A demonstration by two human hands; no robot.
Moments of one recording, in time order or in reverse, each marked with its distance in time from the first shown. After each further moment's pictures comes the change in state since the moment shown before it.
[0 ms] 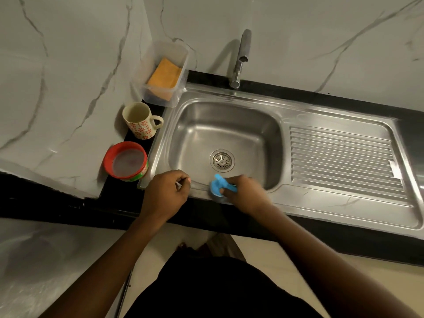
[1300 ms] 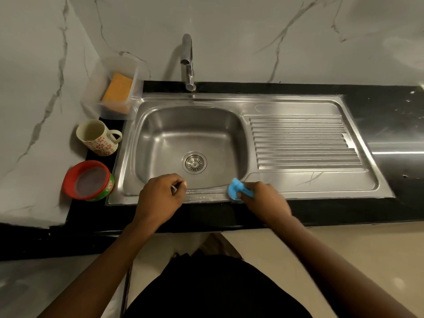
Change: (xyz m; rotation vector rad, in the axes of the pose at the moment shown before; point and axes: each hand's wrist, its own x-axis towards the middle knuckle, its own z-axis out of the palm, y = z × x) left_hand 0.006 0.052 0.038 0.099 -0.188 0.061; right_hand -0.073 0.103 -0.027 0.013 0.209 0.267
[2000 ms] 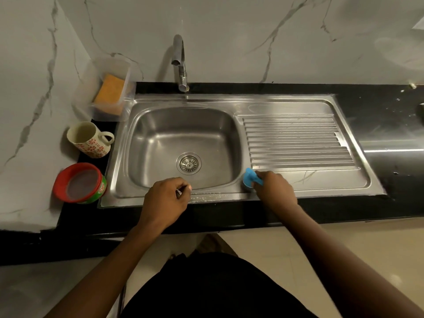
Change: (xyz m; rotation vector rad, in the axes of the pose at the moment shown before) left_hand -0.004 0.018 0.019 -0.020 -0.043 0.028; right_hand 0.023 0.033 -0.020 -0.043 0.136 0.066
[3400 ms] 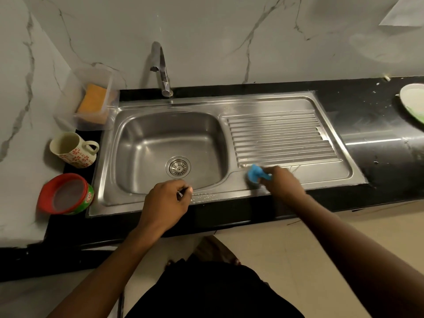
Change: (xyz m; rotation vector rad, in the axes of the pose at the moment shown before) left_hand -0.001 0.032 0.010 0.006 -0.039 0.089; right_hand 0.011 0.054 -0.029 0.035 -0.029 0.074
